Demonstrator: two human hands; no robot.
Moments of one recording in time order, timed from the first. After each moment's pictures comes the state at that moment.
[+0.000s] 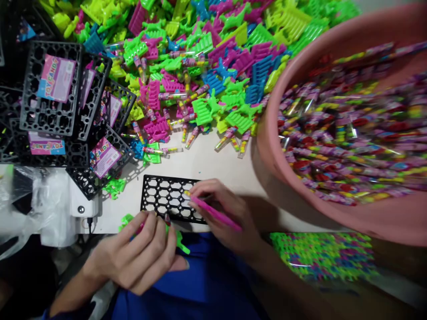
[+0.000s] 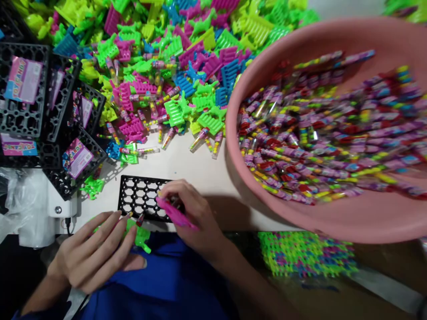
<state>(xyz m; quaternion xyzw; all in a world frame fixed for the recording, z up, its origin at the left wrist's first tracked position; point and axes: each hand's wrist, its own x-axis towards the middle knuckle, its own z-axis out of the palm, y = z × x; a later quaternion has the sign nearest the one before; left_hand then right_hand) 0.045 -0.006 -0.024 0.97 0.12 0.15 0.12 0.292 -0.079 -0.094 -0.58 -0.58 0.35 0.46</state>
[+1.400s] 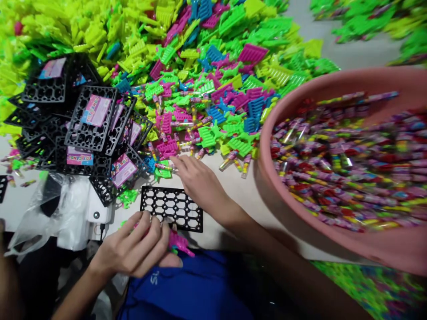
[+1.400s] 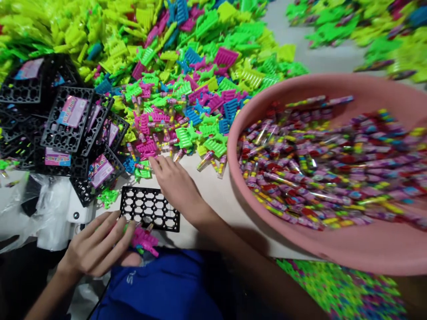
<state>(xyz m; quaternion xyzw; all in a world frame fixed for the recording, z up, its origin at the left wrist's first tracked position) 0.038 -0.004 -0.021 0.97 0.12 0.16 -0.12 0.278 0.024 -0.106 -0.59 -0.77 0.12 0.18</state>
